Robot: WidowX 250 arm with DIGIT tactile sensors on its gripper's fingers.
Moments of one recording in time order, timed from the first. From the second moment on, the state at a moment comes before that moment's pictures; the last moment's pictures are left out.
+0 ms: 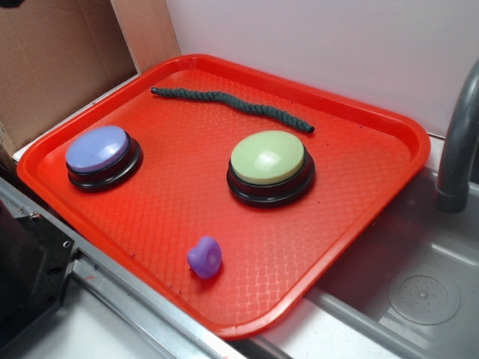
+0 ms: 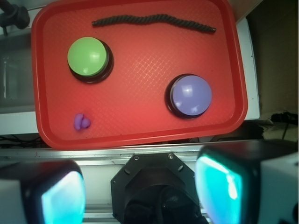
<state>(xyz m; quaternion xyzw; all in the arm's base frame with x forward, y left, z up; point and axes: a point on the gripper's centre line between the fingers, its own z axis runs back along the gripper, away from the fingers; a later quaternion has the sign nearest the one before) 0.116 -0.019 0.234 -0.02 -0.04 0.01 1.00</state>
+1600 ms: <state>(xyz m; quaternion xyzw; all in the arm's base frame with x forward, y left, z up) 0.118 -0.117 0.128 -0.08 -0.09 0.16 0.98</state>
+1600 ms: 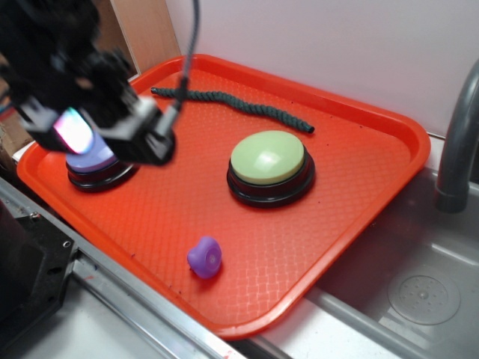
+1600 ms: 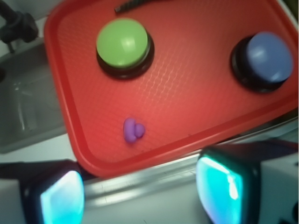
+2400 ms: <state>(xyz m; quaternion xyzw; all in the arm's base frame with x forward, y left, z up) 0.144 -0.132 0.031 -0.06 -0.01 0.19 0.98</state>
